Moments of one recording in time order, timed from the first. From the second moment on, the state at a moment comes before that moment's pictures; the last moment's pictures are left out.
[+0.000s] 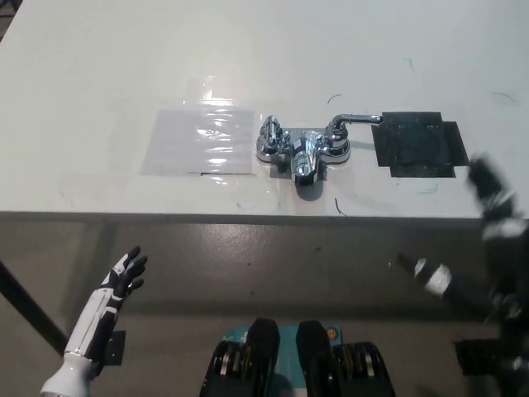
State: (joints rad) left_arm -0.01 0.23 0.00 0.04 0.00 -0.15 -0.11; right_arm -0.18 -0.14 -0.01 -0.28 0.00 -0.28 -0.01
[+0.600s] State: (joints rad) left_arm -0.01 0.23 -0.01 0.03 0.00 -0.18 -0.12; right_arm -0.86 -0.29 -0.03 0.28 0.22 0.04 0.18
